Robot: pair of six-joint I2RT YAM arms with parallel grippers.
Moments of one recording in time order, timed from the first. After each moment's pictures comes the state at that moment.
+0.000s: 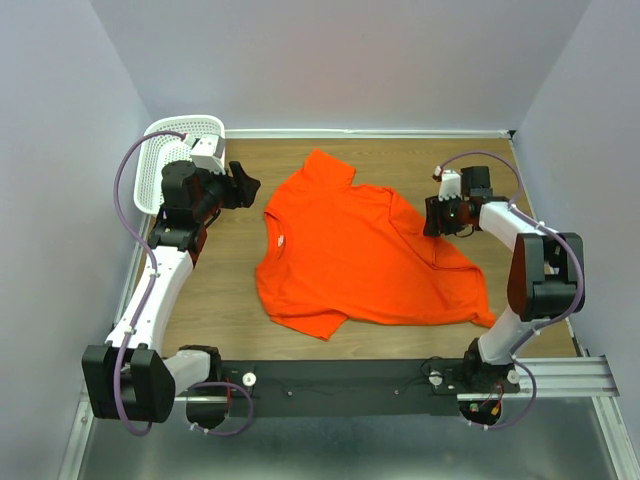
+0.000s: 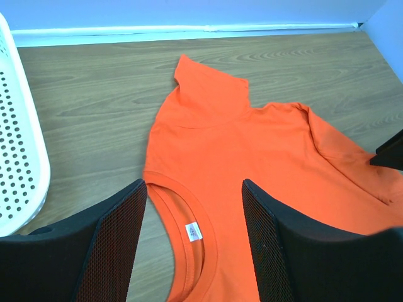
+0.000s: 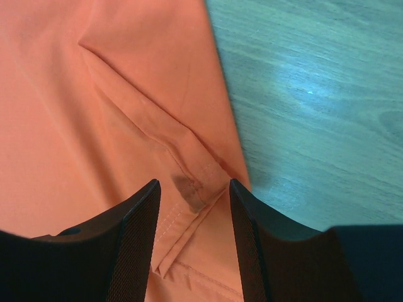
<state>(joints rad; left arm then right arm) -0.08 1.15 0.95 -0.05 0.35 -0.20 0.01 1.70 1.06 -0.36 -0.33 -0.21</state>
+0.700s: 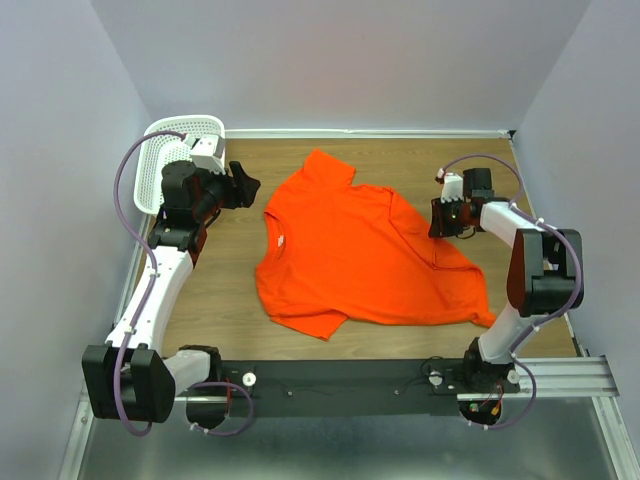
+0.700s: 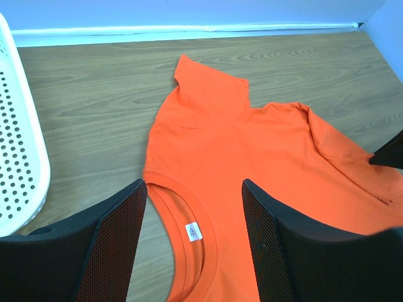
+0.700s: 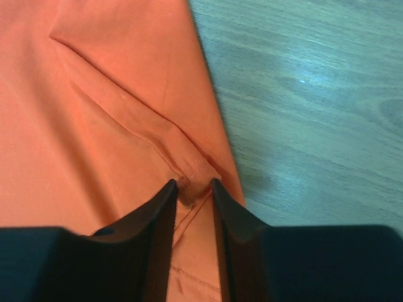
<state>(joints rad) -0.08 1.15 0.95 -0.05 0.35 -0.20 -0.01 1.74 1.05 -0.35 -0.33 -0.21</state>
